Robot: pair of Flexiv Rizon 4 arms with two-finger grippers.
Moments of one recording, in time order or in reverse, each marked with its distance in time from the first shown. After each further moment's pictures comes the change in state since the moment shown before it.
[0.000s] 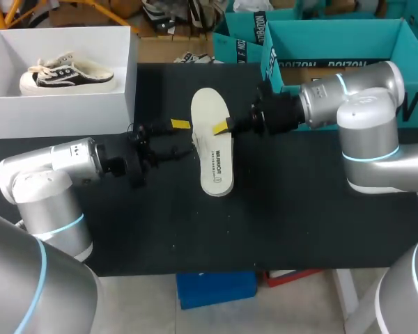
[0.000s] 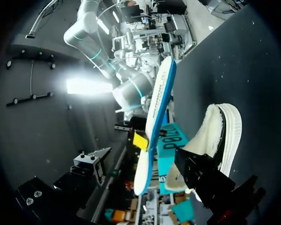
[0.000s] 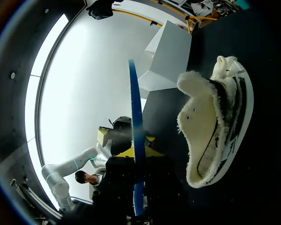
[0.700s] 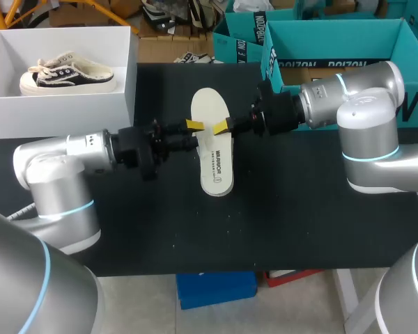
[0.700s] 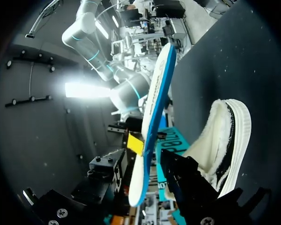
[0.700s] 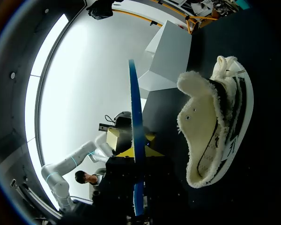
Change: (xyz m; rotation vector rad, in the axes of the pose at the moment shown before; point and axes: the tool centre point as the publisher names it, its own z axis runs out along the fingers) left arm 0.007 0.005 0.028 0.052 0.011 -0.001; right arm 0.000 0.000 0.000 0.000 0.000 0.000
